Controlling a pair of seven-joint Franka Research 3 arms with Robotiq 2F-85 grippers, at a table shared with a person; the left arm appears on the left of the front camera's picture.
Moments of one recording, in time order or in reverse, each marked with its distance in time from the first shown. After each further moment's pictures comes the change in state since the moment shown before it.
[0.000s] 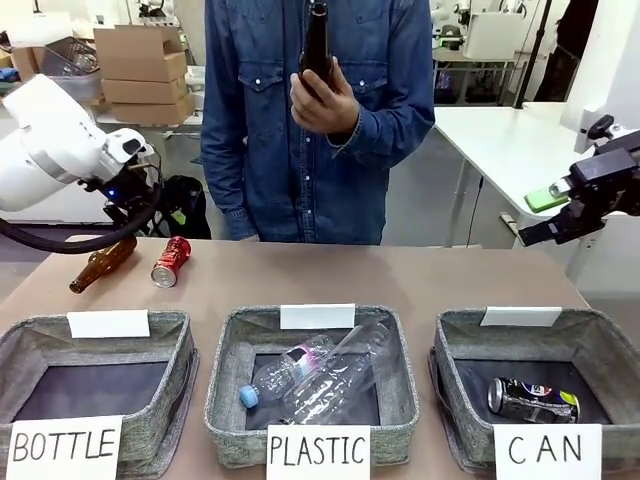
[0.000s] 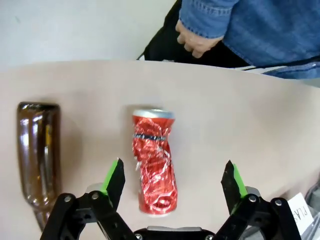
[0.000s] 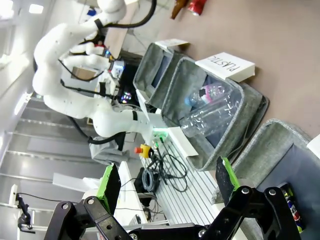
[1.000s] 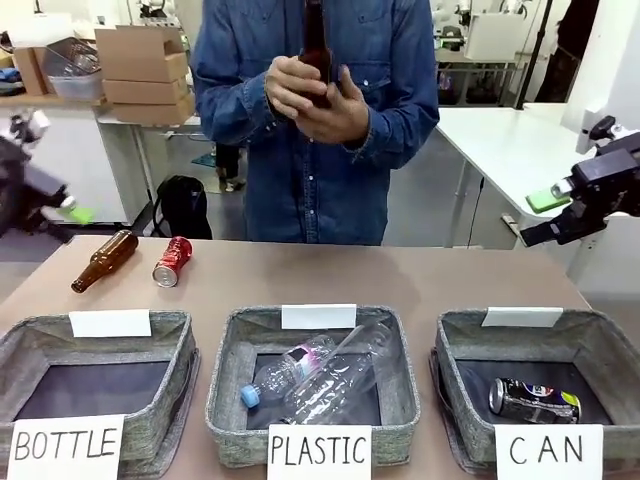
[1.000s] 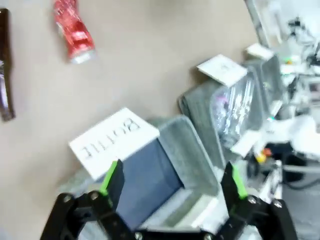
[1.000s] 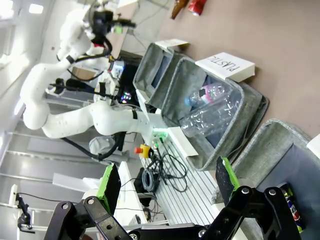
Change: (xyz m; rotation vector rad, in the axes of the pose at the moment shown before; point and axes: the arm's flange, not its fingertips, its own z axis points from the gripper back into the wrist) left arm -0.181 0.034 0.182 -0.446 0.084 -0.277; right arm 0.000 0.000 0.000 -0.001 -0.001 0.001
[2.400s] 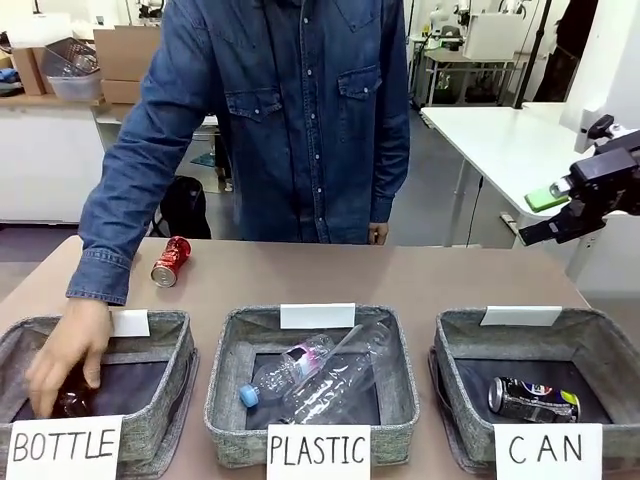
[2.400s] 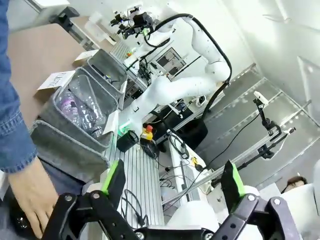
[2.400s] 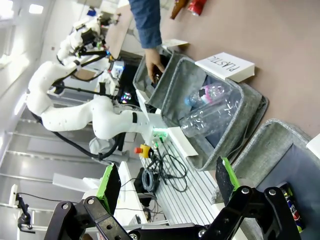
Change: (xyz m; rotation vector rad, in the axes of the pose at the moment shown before) left arm -0.095 0.019 0.084 -0.787 -0.188 -0.337; right arm 0.000 0.000 0.000 0.000 0.000 -0.001
